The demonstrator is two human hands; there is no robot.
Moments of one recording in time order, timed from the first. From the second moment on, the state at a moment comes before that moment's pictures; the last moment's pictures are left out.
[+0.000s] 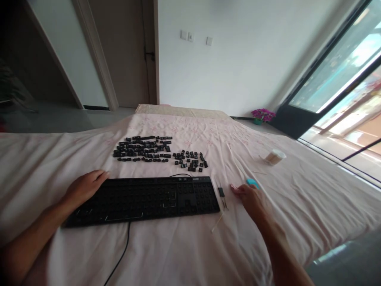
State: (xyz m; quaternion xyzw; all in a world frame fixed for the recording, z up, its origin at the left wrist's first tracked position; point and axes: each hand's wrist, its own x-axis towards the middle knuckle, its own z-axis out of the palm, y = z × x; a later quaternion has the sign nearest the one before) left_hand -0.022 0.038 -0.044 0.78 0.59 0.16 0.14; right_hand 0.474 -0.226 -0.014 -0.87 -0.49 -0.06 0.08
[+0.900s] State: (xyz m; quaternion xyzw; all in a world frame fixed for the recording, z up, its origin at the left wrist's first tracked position) left_hand -0.015 0.030 -0.005 0.74 0.61 0.27 0.07; right_hand 0.215 -0.100 0.043 -0.52 -0.84 0.05 0.15
